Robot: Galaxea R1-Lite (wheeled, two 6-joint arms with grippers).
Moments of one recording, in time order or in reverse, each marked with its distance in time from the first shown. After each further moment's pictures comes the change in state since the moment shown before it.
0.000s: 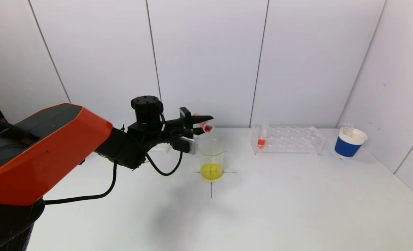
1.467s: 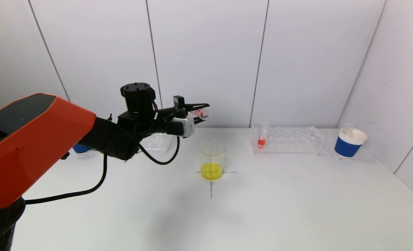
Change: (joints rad) left arm 0.015 -0.081 -0.014 0.046 -0.013 -0.189; right arm 0.000 0.000 0.000 0.000 0.000 0.000
